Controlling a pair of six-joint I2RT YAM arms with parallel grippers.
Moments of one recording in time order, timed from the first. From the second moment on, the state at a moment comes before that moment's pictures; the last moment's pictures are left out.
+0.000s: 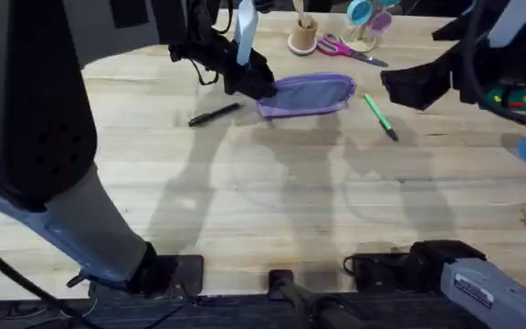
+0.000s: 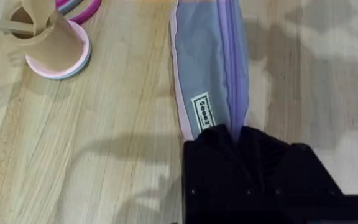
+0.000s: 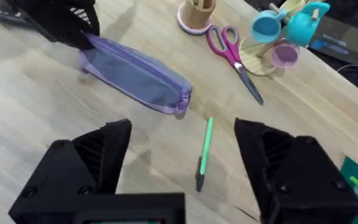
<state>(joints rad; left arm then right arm) -0.25 1.90 1.32 -0.57 0.79 1.01 0.00 1.01 1.13 -0.83 -0.30 -0.56</state>
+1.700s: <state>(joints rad) -0.25 1.90 1.32 -0.57 0.79 1.01 -0.01 1.64 1.13 -0.64 -0.37 -0.52</state>
